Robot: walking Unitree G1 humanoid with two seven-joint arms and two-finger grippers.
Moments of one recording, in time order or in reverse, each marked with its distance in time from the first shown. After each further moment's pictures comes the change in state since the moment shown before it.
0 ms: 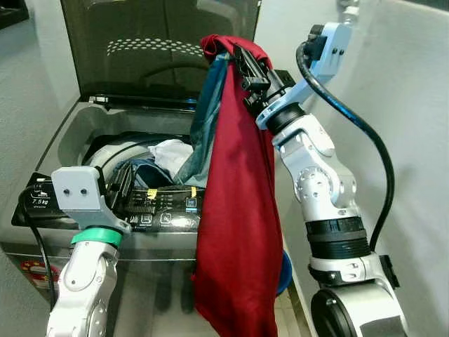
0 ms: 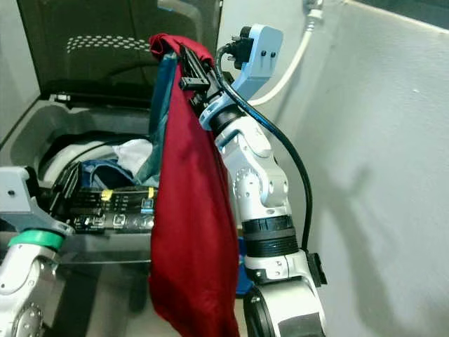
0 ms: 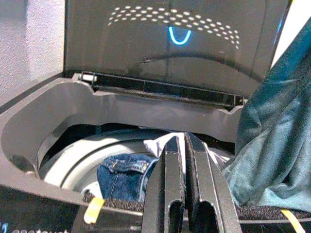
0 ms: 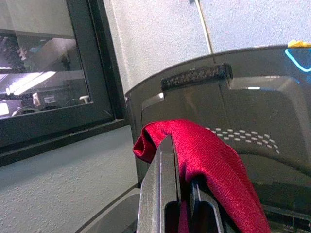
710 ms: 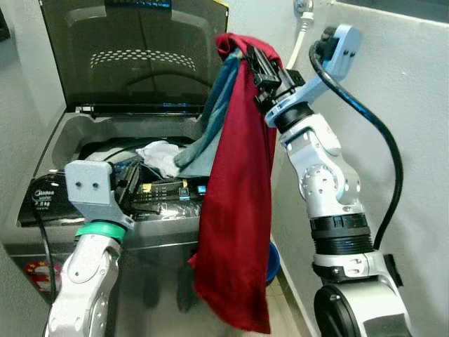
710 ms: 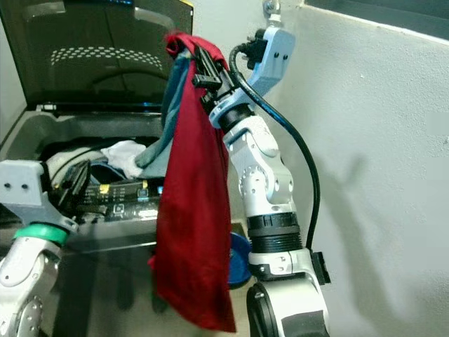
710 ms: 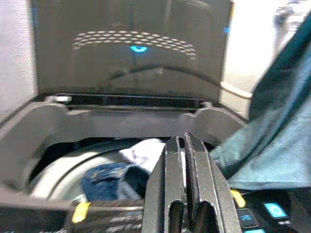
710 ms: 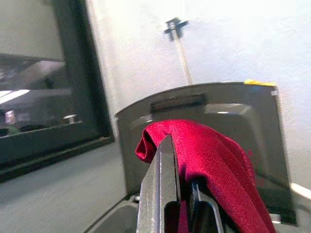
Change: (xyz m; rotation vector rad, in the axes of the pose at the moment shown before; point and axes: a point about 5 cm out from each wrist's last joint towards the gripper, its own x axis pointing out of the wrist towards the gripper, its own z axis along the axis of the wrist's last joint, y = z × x) left arm 0.005 0.001 -0.001 0.055 0.014 -0.007; right arm 0.000 -0.006 -0.002 0.007 -0.008 -0.021
